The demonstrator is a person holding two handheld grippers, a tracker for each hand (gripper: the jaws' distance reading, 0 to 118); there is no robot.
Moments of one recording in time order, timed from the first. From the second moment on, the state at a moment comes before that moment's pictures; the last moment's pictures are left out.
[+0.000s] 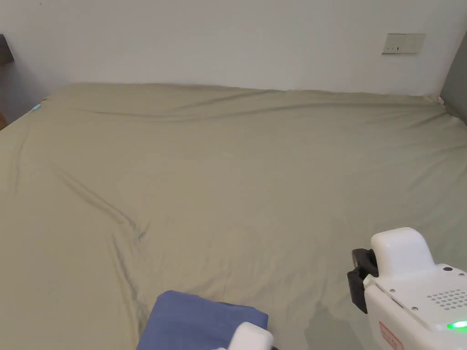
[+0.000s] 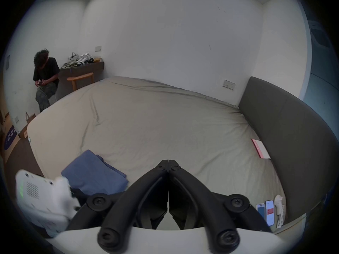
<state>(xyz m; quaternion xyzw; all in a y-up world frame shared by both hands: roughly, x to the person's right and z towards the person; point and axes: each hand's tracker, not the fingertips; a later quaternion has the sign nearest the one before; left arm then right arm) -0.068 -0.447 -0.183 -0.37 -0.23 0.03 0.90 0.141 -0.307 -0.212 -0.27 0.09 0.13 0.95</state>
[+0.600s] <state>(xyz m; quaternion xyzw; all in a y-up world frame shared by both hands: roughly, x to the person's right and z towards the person) -0.270 -0.454 -0.191 -0.36 -0.04 0.12 0.92 0.035 -0.520 -0.247 -0.52 0.27 0.11 0.80</state>
